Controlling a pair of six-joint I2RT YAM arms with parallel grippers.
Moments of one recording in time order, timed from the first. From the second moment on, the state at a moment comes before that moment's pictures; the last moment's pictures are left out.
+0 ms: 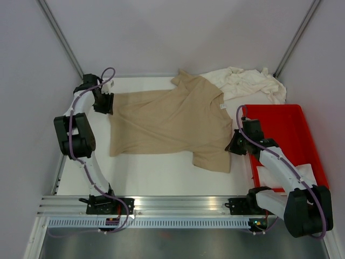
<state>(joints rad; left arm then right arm) 0.17 2.04 1.64 -0.71 0.19 0.31 0.17 1.10 0.62 -0.48 -0.17 0.54</state>
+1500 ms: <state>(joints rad) -0.06 1.24 0.62 -0.52 -0.13 1.08 0.11 1.08 0.61 -0.54 -0.21 0.50</state>
